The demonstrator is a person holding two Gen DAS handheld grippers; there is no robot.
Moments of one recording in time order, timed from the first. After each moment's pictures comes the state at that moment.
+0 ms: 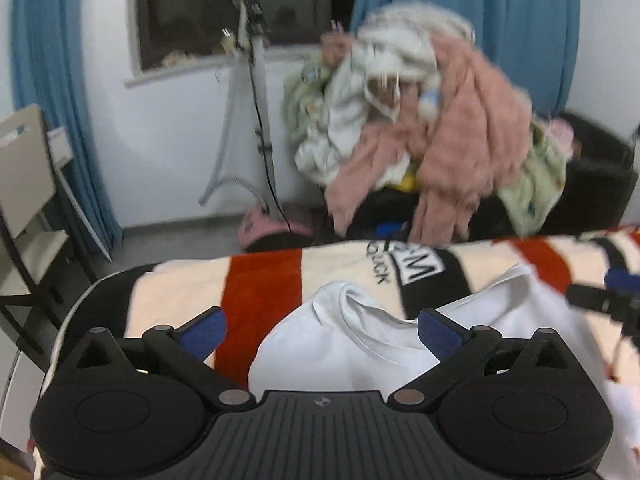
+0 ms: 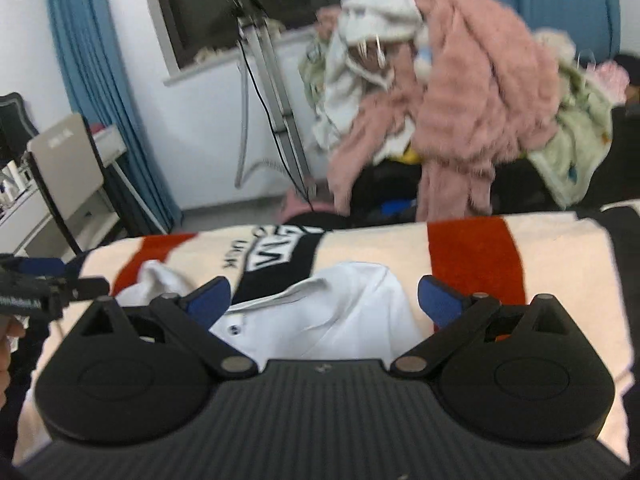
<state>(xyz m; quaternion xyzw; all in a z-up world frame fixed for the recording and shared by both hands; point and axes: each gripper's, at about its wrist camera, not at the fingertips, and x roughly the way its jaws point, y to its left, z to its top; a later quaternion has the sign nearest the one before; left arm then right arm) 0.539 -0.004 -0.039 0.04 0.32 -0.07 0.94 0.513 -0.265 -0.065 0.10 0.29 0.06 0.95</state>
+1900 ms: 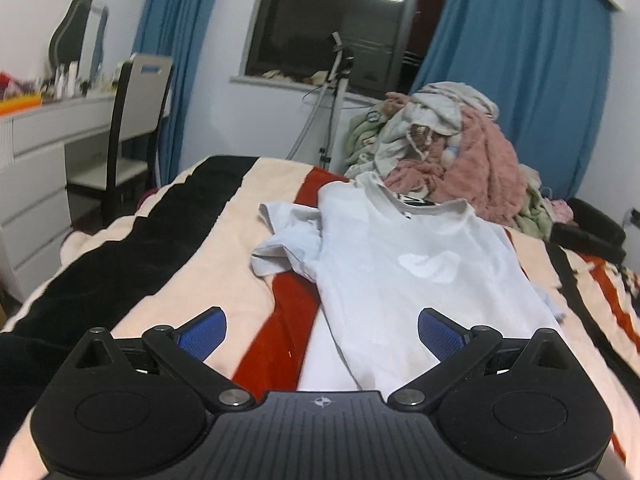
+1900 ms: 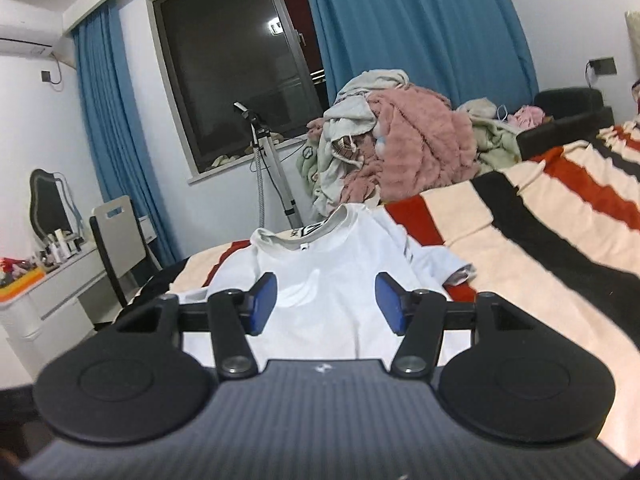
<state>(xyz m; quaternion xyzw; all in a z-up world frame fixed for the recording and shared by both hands) 0.141 0.040 -0.075 -0.10 0.25 0.00 0.96 0.110 -0.220 -0.070 0.16 0.12 0.01 0.98</state>
